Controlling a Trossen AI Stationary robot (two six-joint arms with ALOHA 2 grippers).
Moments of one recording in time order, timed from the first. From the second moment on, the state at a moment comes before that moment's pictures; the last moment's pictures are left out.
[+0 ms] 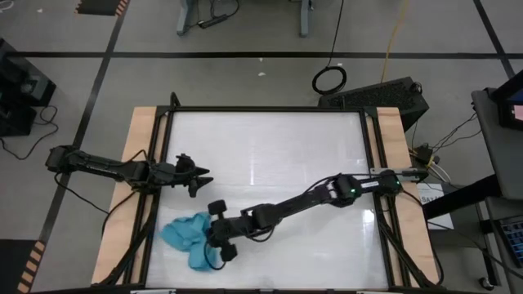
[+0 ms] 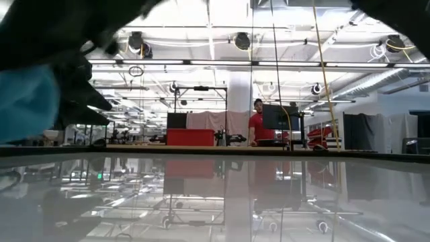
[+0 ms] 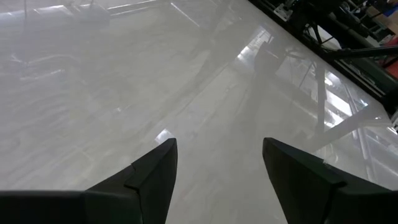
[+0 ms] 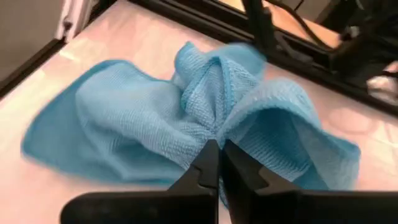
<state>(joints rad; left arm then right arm) -0.11 0.47 0.03 -0.02 -0.29 -0.70 0.32 2.53 2.25 -0.36 0.19 -0.19</state>
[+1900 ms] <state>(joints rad) -0.11 0.47 0.03 0.34 -0.54 -0.43 0.45 2.07 2.25 -1.52 0.53 0.25</state>
